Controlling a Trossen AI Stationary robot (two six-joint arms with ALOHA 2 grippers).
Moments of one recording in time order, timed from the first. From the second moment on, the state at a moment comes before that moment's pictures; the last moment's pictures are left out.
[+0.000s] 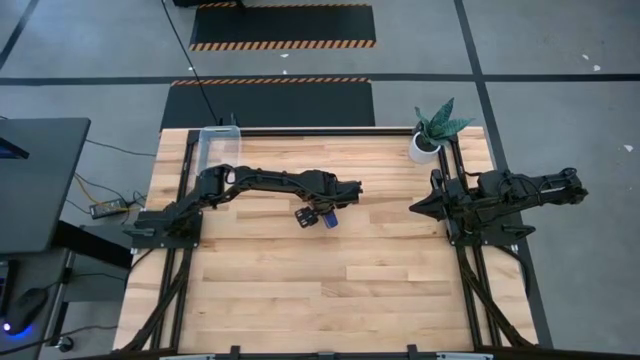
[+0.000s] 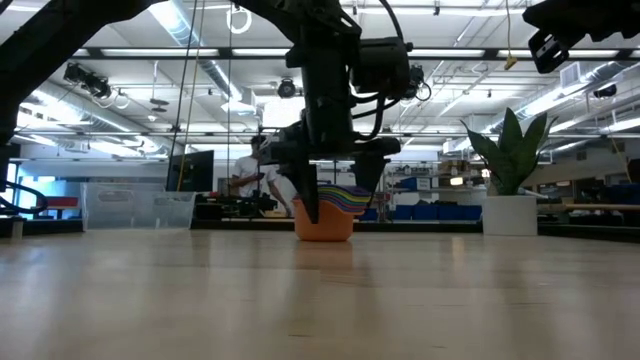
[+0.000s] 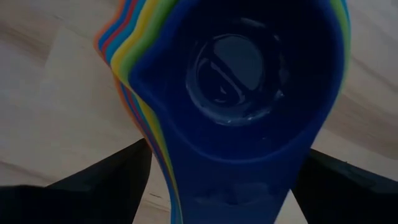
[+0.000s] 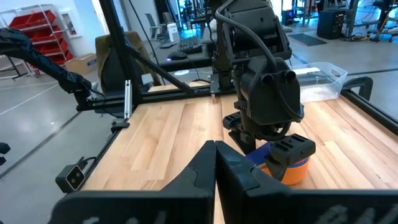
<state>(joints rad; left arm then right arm) 0.08 2.25 1.84 -0.96 -0.09 -1.98 0.20 0.26 0.44 -0.31 0.10 0.16</state>
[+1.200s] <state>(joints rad) 0.08 2.25 1.84 -0.96 -0.07 -1.98 0.20 0.26 0.44 -0.31 0.10 0.16</state>
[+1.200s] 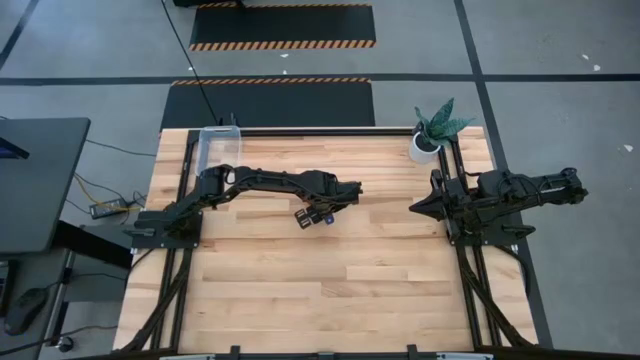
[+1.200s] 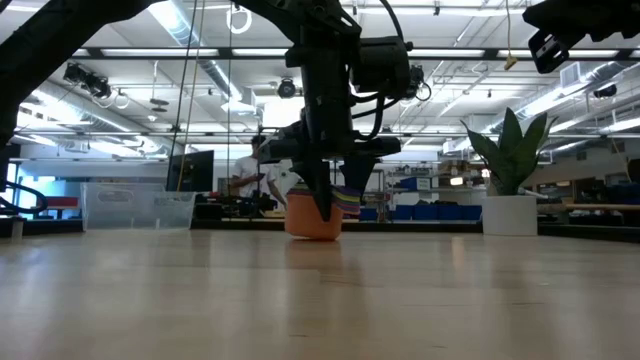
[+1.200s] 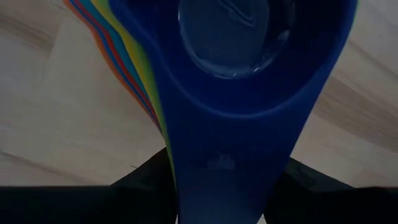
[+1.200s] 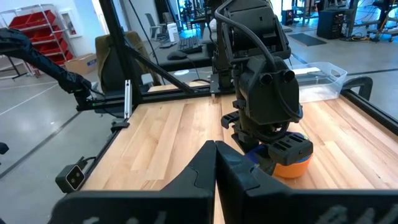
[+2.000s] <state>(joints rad) 0.08 2.25 1.84 -0.95 -0.07 -1.97 0.20 0.26 0.44 -0.31 0.10 0.16</state>
